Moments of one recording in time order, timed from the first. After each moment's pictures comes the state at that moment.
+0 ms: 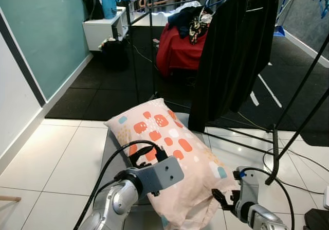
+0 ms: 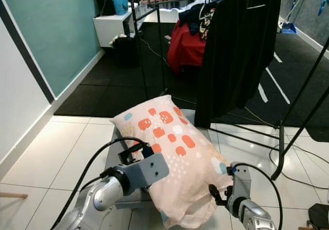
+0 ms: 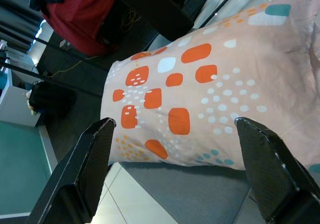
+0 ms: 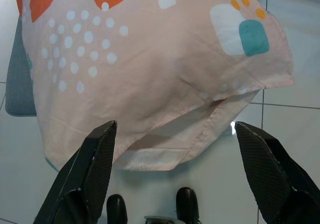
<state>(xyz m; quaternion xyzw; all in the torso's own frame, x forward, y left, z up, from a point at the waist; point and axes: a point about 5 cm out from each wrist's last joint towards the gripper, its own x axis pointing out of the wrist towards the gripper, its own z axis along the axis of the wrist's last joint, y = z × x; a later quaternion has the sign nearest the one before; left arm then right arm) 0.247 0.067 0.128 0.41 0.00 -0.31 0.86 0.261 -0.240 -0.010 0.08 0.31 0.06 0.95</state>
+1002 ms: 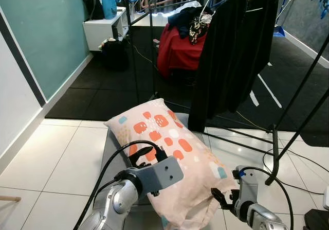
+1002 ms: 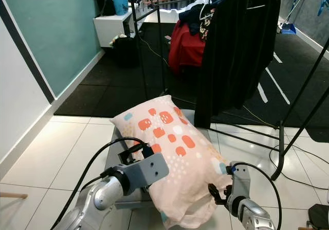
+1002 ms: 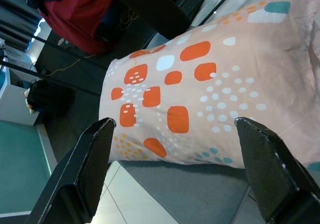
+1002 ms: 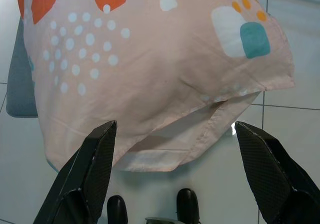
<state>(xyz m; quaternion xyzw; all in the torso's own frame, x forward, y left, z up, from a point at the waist) 0.249 0.068 0.126 0.41 0.01 -0.31 0.86 0.262 -0.239 -0.009 0.08 0.31 0.06 0.95</state>
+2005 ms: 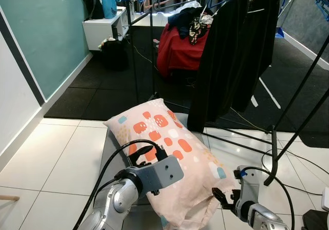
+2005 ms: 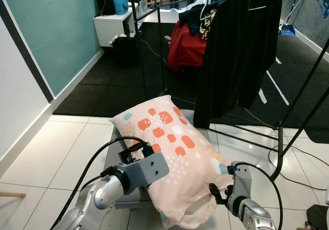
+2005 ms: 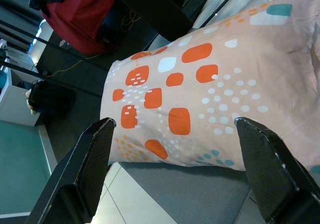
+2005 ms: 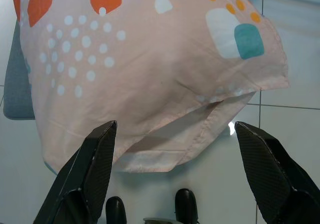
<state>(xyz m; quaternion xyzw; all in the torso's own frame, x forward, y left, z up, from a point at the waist) 0.250 0.067 0.127 0.41 0.00 -0.31 0.86 0.262 -0.240 -0.009 0.09 0.31 0.05 0.95</state>
